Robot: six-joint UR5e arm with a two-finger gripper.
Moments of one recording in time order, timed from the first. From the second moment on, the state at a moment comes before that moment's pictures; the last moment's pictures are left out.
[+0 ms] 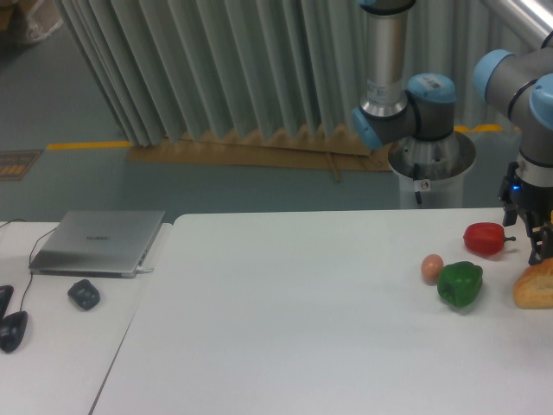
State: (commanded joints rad) arm 2.60 -1.76 -1.59 -1.40 1.52 1.72
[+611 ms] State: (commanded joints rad) arm 2.56 -1.75 -1.66 -1.39 1.58 1.72
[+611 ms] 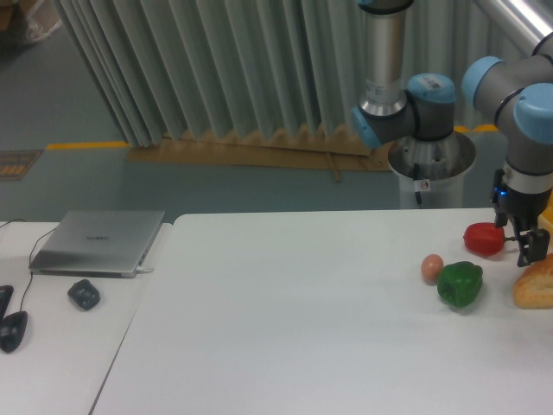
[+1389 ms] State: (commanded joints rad) arm 2.49 -1.71 -1.82 -1.38 1.68 1.73
